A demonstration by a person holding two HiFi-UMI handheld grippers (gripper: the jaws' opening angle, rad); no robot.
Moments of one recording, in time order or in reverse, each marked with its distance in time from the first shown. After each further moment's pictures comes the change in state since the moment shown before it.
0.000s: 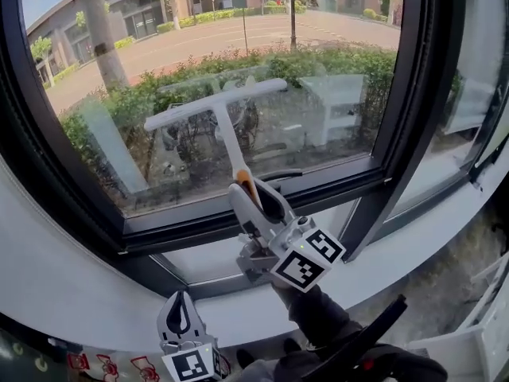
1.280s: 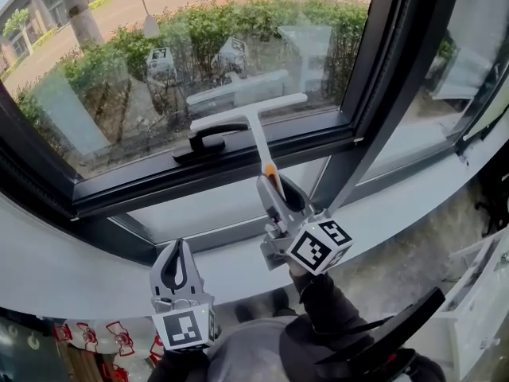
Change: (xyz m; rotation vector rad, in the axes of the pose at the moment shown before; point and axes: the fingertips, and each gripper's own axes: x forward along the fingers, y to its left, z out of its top) left arm 0.038 -0.146 0.022 0.011 -0.019 -0.158; right arm -0.186 -0.140 0.003 0.022 0.217 -0.393
